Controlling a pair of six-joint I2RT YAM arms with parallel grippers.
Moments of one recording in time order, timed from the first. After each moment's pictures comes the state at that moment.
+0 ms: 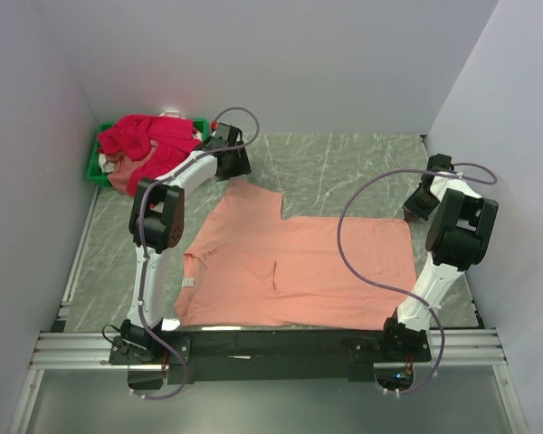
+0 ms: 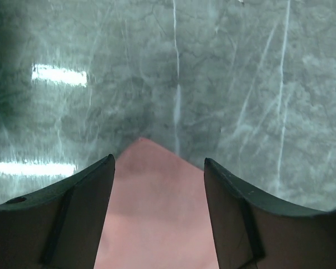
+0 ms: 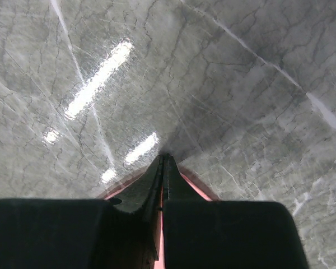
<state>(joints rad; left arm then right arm) -0.35 2.27 1.86 -0.46 -0.10 -0.56 -0.34 1.99 1.38 -0.65 0.04 0.44</state>
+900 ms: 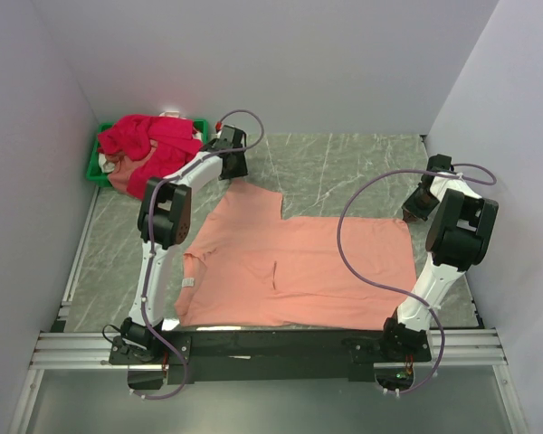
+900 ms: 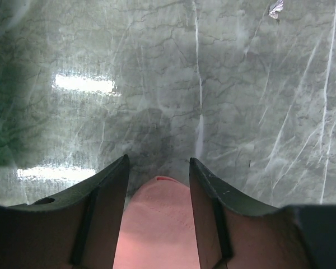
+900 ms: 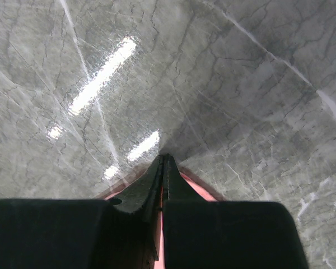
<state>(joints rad) -0.36 2.39 1.97 -0.47 -0.19 -0.48 -0.34 1.99 1.37 -0.65 0.02 0.44</state>
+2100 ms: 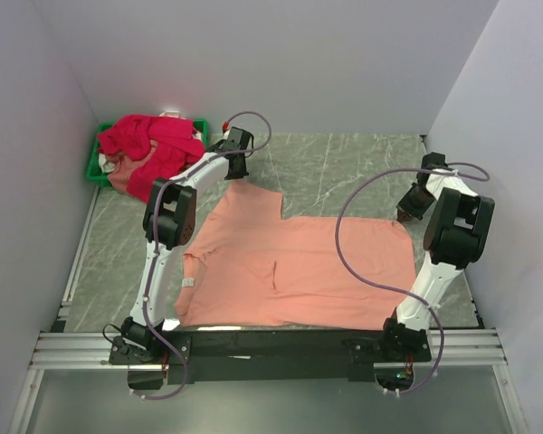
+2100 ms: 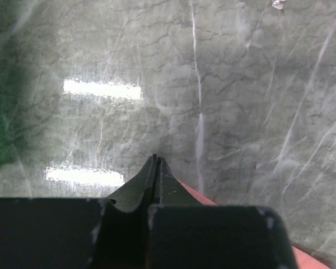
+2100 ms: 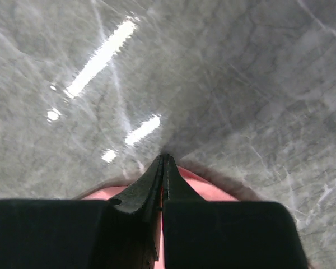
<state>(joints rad) -0.40 2.42 2.01 -0.50 -0.29 -0.43 -0.31 1.99 1.40 -0.71 -0.01 0.45</state>
